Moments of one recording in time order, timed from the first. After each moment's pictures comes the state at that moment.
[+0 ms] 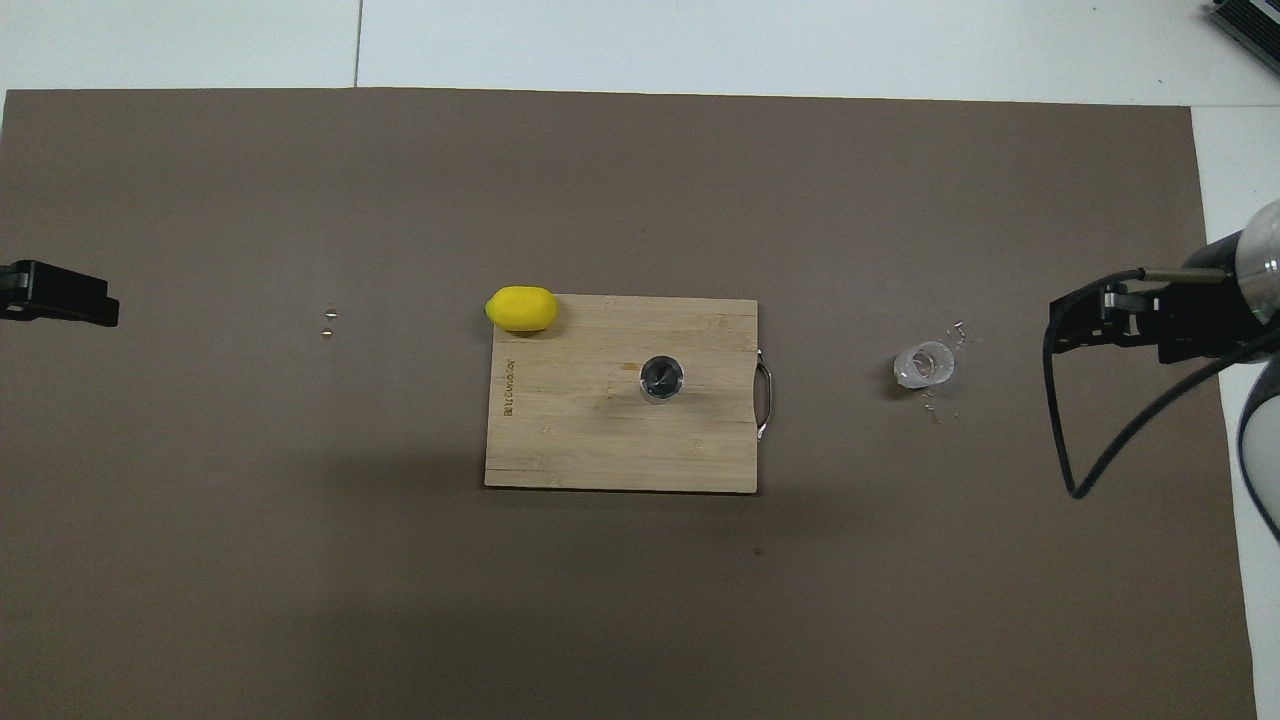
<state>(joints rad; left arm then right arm) 0.04 -0.01 -0.03 -1.60 0.00 1.62 0.06 -0.01 -0.01 0.11 -1.55 -0.03 1.49 0.20</state>
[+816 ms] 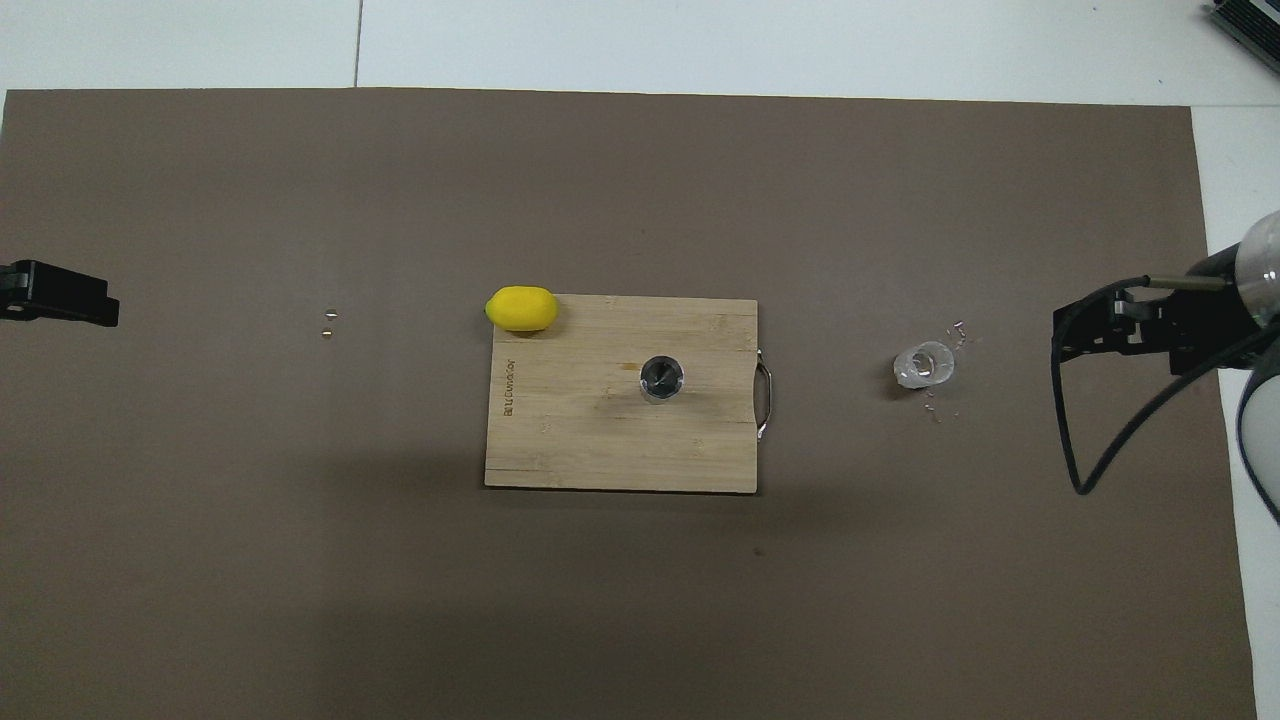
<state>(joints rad) 0.04 -0.01 -0.03 -1.60 0.00 1.62 0.06 -0.05 -0.01 0.12 -1.59 -0.02 1.50 0.20</state>
